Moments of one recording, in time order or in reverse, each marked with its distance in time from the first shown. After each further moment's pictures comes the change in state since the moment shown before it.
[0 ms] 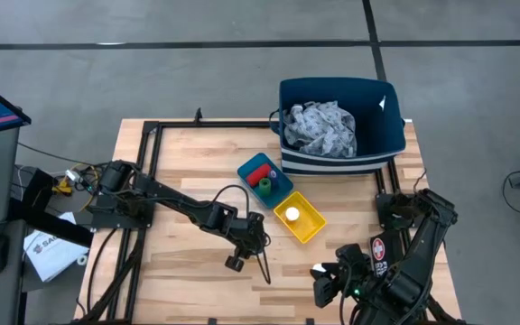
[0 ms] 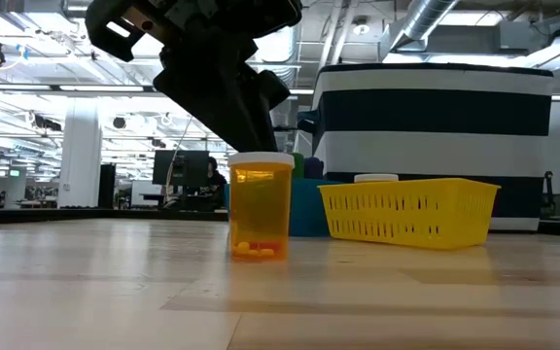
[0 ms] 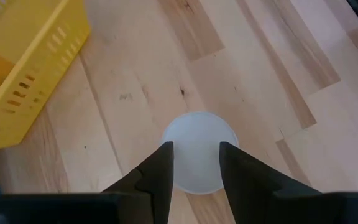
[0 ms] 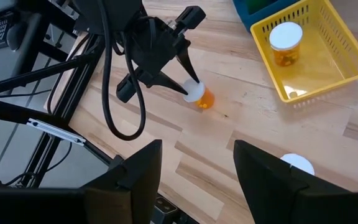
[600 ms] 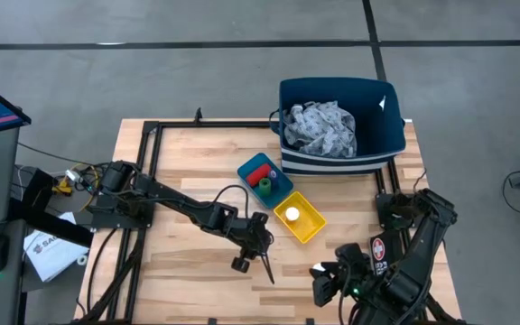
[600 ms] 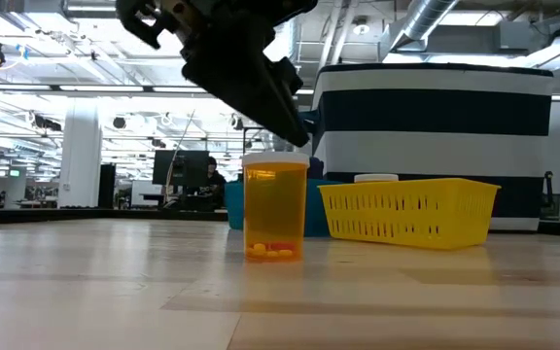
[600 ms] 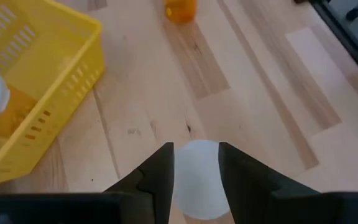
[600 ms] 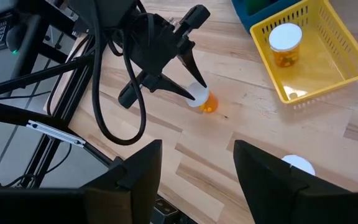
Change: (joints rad) left arm 0.000 0.005 0.001 0.123 -0.005 -0.033; right arm -0.006 0.000 0.000 0.000 0.000 0.001
